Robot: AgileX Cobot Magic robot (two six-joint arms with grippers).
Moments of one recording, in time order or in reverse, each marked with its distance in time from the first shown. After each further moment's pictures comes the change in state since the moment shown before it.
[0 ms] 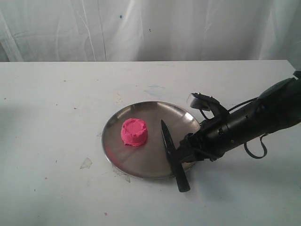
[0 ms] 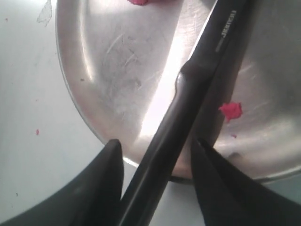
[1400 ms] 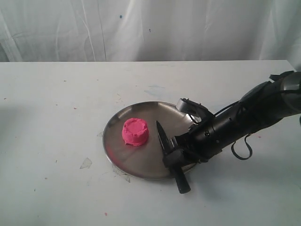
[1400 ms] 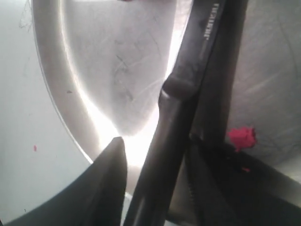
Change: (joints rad) left arm 0.000 0.000 0.000 0.000 0.000 0.000; right arm 0.045 0.131 -0.087 -0.040 0.010 0.152
